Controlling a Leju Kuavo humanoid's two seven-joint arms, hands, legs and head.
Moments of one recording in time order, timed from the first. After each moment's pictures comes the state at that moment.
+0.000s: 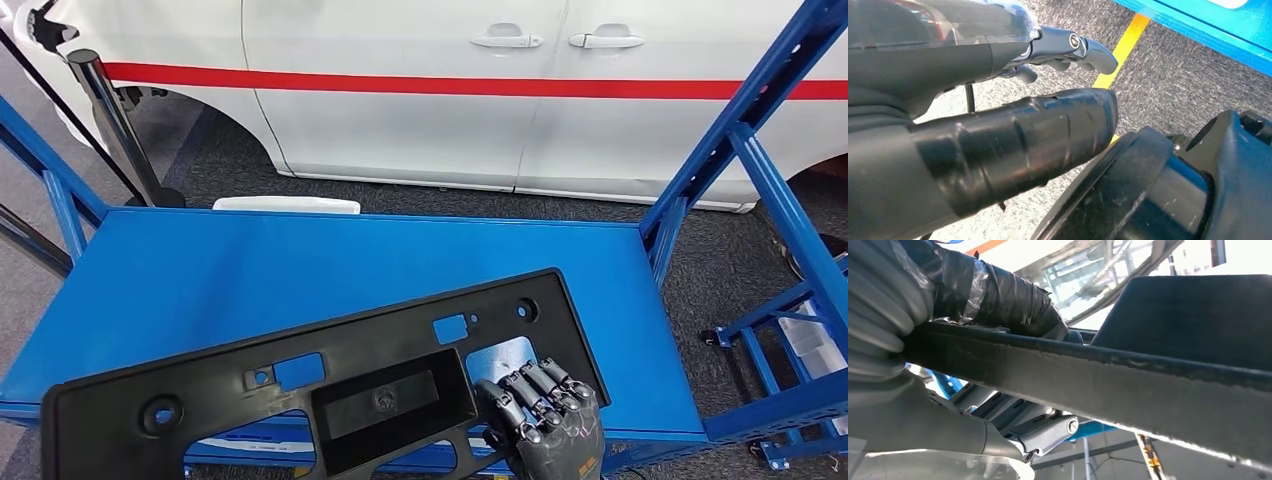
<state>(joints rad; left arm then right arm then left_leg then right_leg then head) -0.02 -0.10 0.71 -0.20 -1.42 0.15 -0.28 0.22 0.18 0.30 -1.86 1.22 -0.69 -0.65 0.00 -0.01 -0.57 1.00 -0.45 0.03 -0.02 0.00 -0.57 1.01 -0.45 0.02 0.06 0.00</state>
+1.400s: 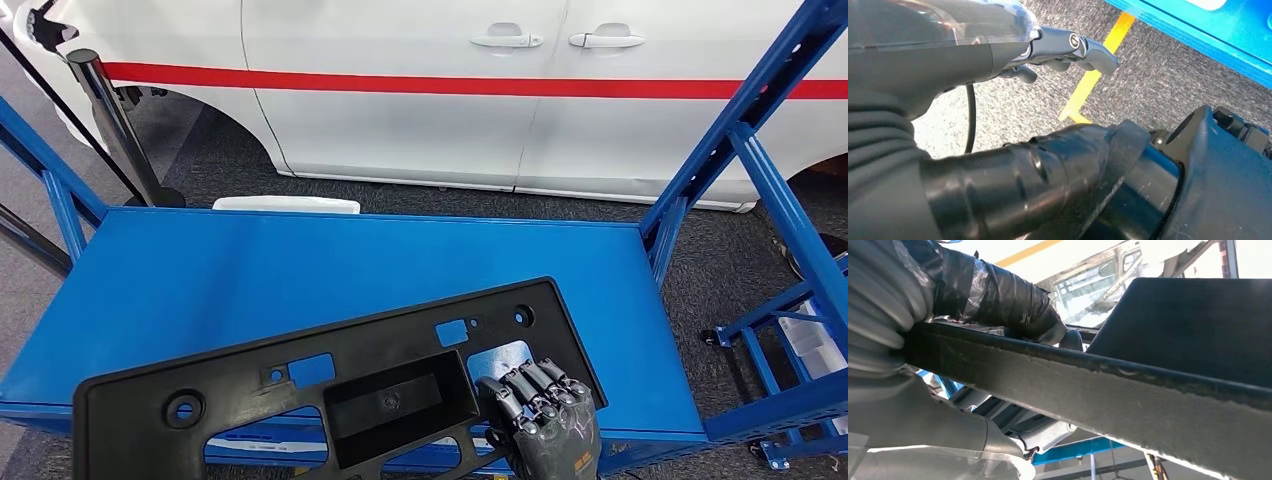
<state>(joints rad) -0.02 -0.11 0.73 -0.20 -1.42 0.13 -0.33 0.22 0.18 0.28 -1.81 1.26 -0.69 -0.58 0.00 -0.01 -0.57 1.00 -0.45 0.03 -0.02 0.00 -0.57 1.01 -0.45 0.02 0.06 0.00</state>
